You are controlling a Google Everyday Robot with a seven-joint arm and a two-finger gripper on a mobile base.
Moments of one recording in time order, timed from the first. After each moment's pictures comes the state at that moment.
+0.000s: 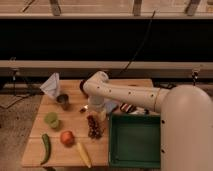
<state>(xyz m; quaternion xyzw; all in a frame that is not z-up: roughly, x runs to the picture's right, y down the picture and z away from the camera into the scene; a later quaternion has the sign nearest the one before) -0.050 0.163 0.841 -0.32 -0.19 -0.41 0.83</state>
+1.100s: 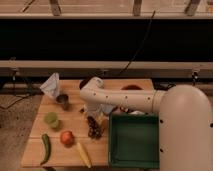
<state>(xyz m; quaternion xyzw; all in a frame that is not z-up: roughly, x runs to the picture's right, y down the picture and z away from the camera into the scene) -0.070 0.190 0.840 -0.30 -0.22 -0.48 0.80</state>
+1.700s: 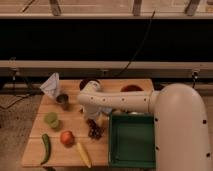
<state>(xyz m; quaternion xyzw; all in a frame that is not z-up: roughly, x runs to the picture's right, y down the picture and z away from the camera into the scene) -0.070 0.205 0.851 -0.30 -0.20 -0.50 0.79</state>
